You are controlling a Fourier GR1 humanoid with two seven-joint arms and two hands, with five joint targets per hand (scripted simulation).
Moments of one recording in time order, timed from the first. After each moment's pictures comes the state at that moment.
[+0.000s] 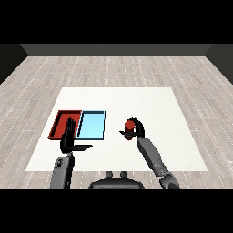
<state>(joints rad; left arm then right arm) 0.04 0.04 0.06 -1.63 0.06 -0.04 -0.38 -0.45 -0.02 0.18 -0.87 -0.25 -0.23 -0.47</state>
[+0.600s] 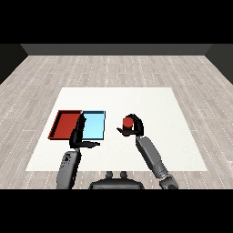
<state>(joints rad) -0.06 0.01 -0.03 -1.56 0.01 -0.02 -0.32 -0.42 -0.01 0.23 -1.10 -0.22 -0.29 -0.41</state>
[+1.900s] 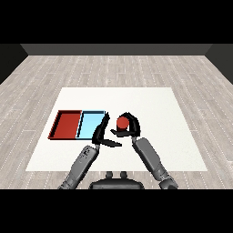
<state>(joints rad) -0.25 0.00 -0.40 -1.43 0.10 0.22 -0.23 -0.41 0.00 0.34 -1.32 -0.22 -0.33 -0.33</state>
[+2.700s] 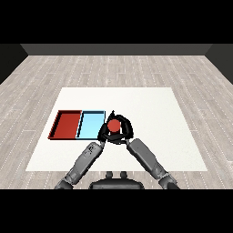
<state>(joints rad) -0.37 0.00 -0.48 -1.34 0.14 0.33 -0.17 -0.46 0.00 0.51 -1.31 -0.30 -0.44 -0.37</state>
